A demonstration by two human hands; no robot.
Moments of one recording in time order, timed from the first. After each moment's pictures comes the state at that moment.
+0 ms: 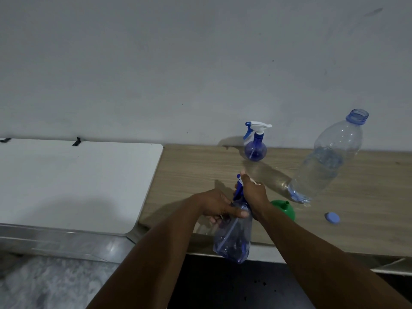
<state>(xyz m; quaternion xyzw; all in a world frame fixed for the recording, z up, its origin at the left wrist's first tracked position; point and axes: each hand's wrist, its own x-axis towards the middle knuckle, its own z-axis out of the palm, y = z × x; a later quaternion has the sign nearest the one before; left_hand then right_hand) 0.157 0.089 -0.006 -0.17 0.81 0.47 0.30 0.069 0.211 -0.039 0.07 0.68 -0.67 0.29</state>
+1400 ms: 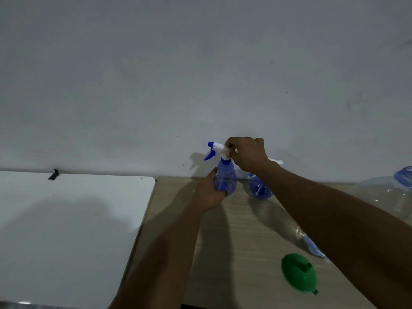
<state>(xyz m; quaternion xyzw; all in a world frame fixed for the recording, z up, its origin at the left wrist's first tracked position) 0.017 -0.009 -0.034 -0.20 0.81 0.55 -0.06 -0.117 0.085 0.059 -0.39 0.91 -0.15 -0.03</state>
